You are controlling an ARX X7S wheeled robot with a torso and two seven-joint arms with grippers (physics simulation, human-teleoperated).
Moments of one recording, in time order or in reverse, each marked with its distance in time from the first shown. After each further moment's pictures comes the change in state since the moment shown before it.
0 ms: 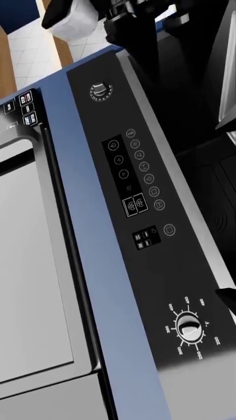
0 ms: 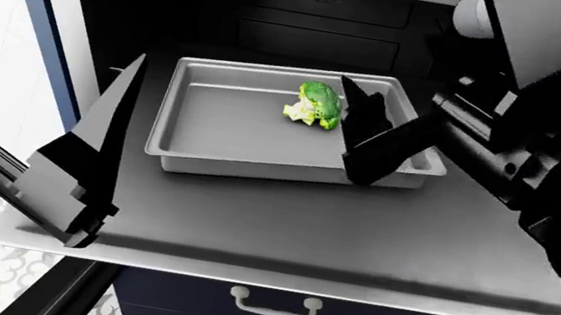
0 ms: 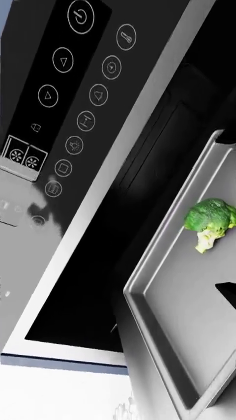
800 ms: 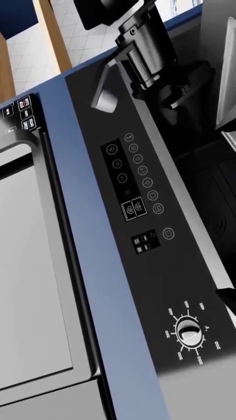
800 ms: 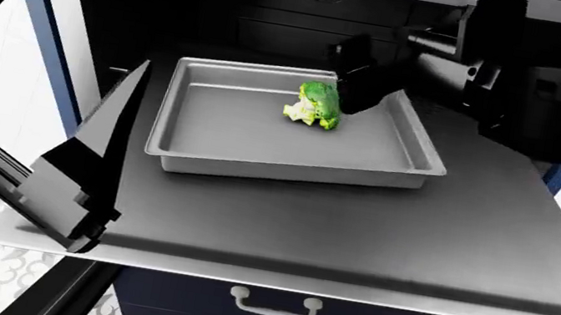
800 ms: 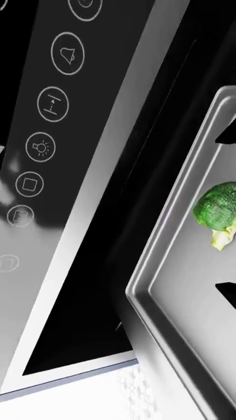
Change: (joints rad) left arm 0.003 -0.016 0.019 -0.001 0.005 0.020 0.004; right arm 0.122 -0.101 -0.230 0.488 -0.406 -0.195 -0.490
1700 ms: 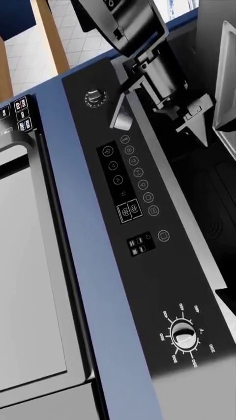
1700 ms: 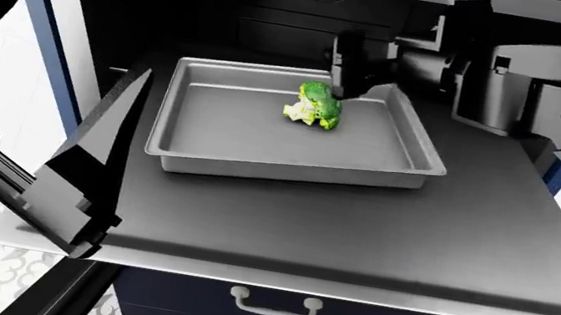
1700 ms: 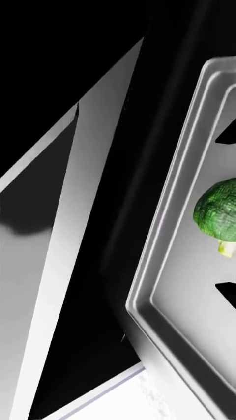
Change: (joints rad) left arm 0.041 -0.008 0.009 -0.005 0.026 0.033 0.009; right arm 0.033 -0.094 -0.065 0.337 -0.093 -0.112 -0.129
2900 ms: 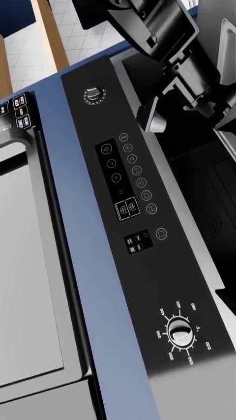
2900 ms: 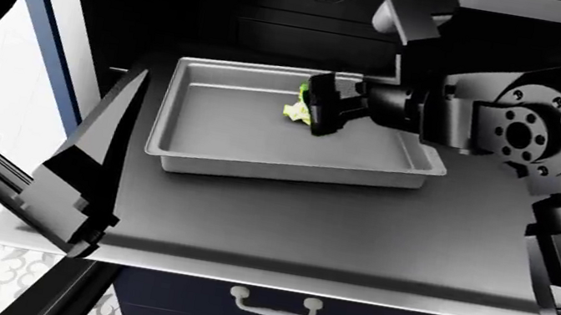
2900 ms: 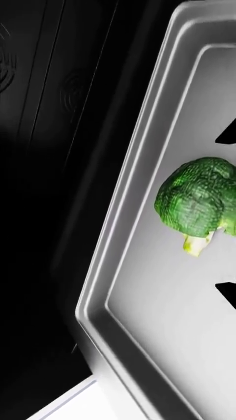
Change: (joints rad) left arm 0.033 -0.014 0.002 -0.009 0.017 0.036 -0.001; right arm -0.027 -0.053 -0.119 0.100 -0.056 -0.029 -0.080
